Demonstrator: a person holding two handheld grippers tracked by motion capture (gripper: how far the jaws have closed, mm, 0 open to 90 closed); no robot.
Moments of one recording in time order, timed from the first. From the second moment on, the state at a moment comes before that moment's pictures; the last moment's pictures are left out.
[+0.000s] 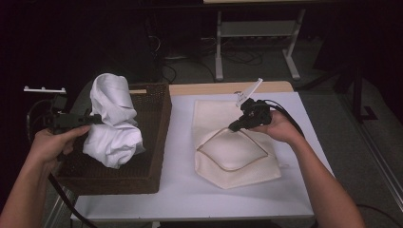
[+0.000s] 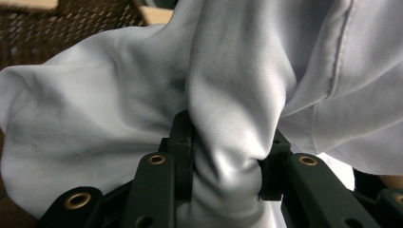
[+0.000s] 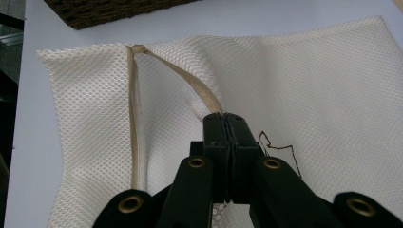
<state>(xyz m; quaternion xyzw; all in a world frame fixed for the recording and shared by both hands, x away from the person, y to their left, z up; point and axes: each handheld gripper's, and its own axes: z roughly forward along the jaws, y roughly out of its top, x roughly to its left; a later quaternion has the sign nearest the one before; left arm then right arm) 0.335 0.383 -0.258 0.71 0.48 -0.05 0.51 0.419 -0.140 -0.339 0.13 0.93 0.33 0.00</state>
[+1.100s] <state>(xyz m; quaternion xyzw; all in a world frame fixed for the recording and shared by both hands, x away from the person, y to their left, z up) 0.321 0.192 -0.230 0.80 0.27 -0.16 0.52 0.430 -0.140 -0.346 0.16 0.93 0.34 -0.01</state>
